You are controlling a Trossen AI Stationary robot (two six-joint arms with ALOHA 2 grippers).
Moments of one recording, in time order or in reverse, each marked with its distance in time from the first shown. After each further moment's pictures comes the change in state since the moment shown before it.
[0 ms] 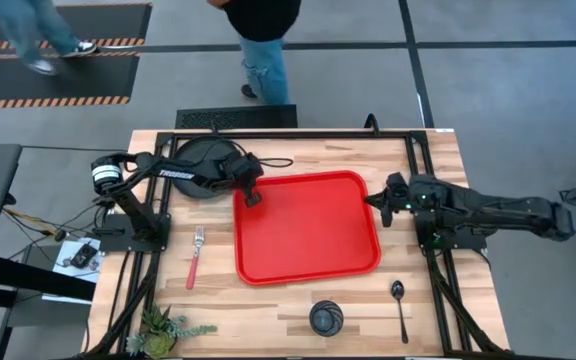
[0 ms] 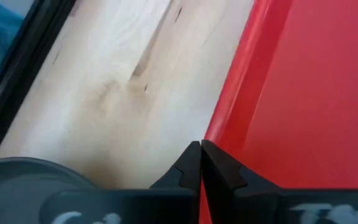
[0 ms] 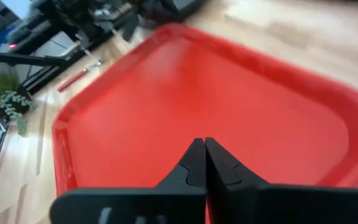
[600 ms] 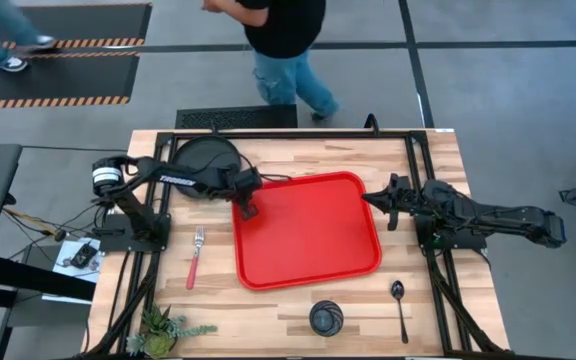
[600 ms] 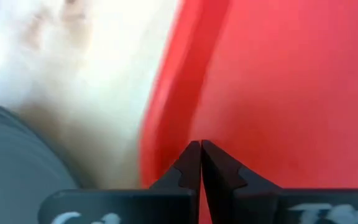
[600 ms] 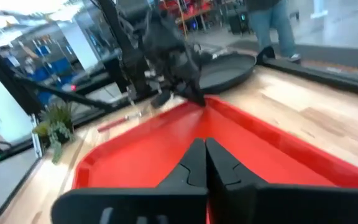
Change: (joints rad) left arm -0.082 0.000 0.000 -0.173 0.032 -0.133; right arm 0.000 -0.215 -0.186 0.338 -0.045 -0.181
